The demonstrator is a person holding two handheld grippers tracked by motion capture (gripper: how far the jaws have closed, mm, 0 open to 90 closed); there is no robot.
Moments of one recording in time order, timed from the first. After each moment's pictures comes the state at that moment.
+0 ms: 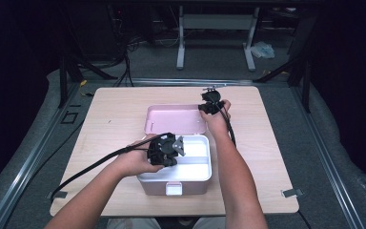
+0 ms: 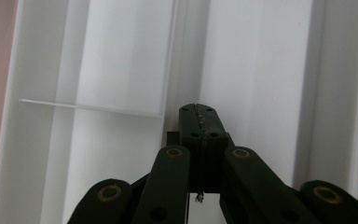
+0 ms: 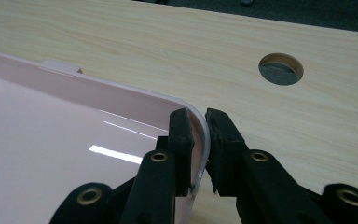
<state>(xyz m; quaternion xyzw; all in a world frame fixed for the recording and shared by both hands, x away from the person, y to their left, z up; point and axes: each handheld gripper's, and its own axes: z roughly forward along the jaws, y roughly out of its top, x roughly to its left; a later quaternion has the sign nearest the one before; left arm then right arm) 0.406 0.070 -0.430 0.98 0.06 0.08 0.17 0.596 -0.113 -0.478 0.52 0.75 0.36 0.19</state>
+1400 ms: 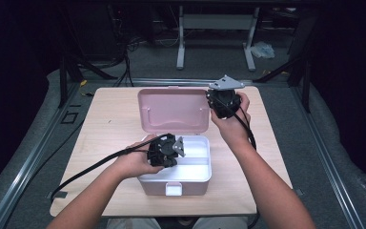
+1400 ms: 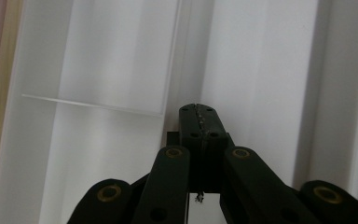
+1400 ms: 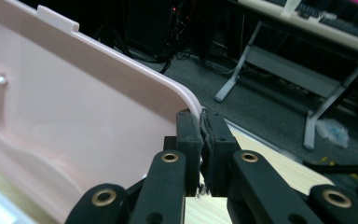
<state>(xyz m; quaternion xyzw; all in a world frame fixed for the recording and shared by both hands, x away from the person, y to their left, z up) 0.403 0.070 -0.430 0.98 0.06 0.09 0.17 0.466 -0.126 -0.350 0.36 0.75 0.42 0.35</state>
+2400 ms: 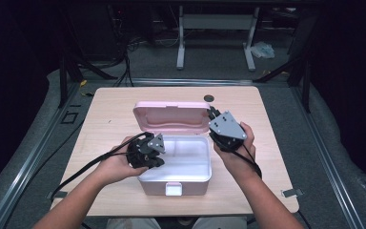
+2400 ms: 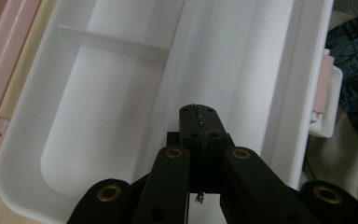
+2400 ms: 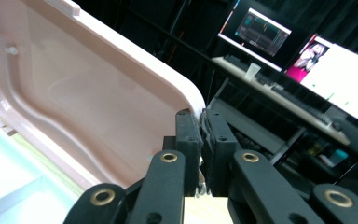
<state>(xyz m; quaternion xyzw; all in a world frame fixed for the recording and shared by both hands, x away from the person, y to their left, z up) 0.385 0.121 -0.415 0.96 0.13 0.08 0.23 0.378 -0.127 -0.377 0.27 0.71 0.44 0.49</state>
